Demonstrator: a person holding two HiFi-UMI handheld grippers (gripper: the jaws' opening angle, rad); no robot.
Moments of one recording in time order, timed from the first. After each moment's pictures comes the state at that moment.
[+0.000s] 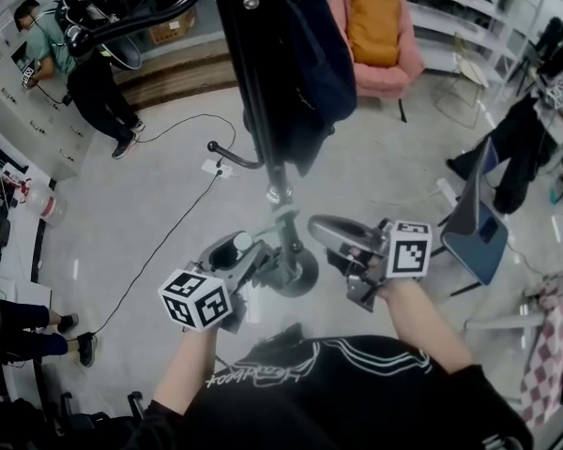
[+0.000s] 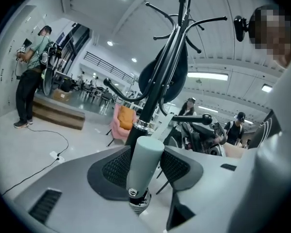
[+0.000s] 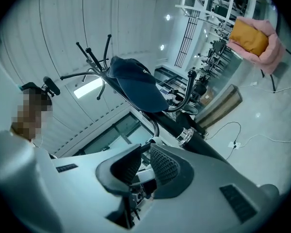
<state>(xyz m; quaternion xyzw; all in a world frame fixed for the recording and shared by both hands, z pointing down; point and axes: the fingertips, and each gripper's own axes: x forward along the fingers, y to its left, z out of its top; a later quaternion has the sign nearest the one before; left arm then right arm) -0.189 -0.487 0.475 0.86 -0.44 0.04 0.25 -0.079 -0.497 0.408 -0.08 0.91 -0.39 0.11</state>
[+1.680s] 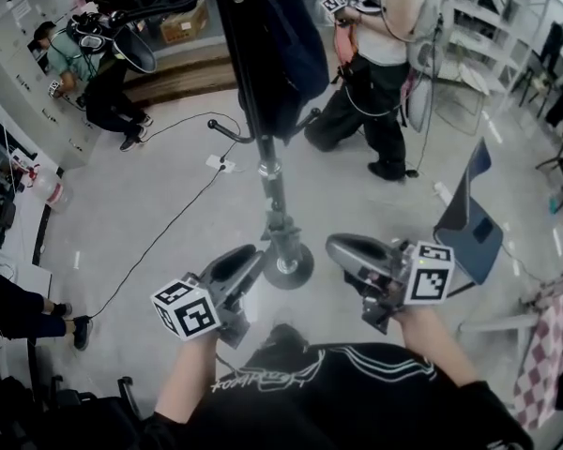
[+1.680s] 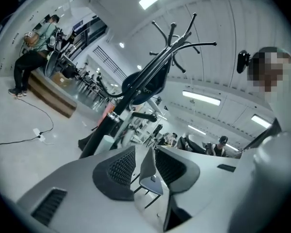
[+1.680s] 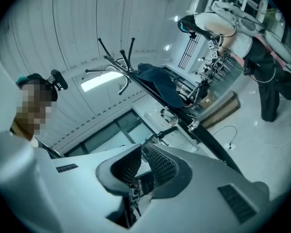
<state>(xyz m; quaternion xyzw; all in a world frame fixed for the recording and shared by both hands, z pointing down) -0.146 -0.387 0.444 0.86 -0.39 -0.08 0.32 -0.016 -0.392 0.380 -0.10 0.93 -0.36 0.09</state>
